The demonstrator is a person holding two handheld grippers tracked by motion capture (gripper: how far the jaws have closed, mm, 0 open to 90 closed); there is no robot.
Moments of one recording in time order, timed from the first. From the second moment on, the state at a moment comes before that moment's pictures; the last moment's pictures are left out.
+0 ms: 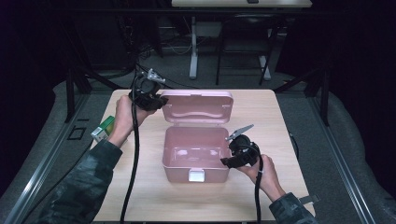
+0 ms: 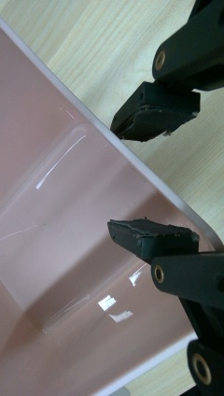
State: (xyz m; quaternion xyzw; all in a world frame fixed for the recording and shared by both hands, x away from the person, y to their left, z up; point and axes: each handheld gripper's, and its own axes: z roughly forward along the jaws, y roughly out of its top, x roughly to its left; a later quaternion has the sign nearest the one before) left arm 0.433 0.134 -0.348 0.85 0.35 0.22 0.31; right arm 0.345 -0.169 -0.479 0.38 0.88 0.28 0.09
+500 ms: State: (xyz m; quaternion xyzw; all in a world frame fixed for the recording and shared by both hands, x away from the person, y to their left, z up) left arm 0.450 0.133 -0.349 0.85 0.36 0.21 0.31; right arm 0.345 -0.168 -0.479 0.38 0.88 0.28 0.09
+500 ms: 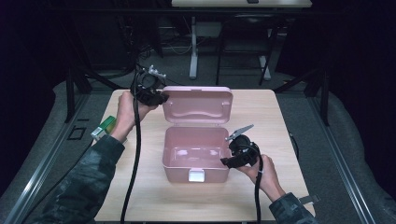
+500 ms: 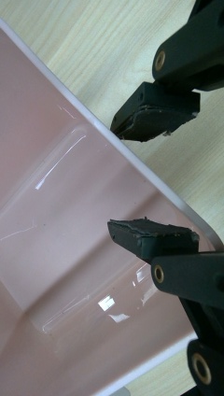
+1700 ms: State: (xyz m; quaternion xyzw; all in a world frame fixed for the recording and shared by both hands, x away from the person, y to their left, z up) left arm 0.488 0.130 -0.360 0.85 0.38 0.20 0.30; right arm 0.345 -0.168 -0.479 0.38 0.88 0.27 0.10
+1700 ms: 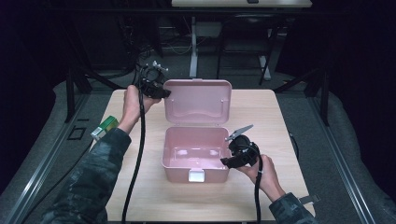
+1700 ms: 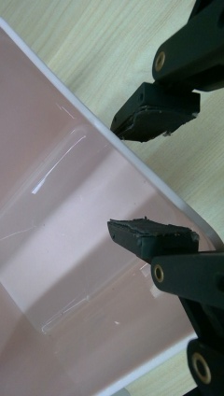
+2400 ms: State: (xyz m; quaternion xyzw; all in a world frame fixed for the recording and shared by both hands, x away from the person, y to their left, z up) left arm 0.518 0.127 -0.379 0.84 0.42 0.17 0.29; right arm 0.345 -0.168 -0.479 0.37 0.88 0.27 0.10
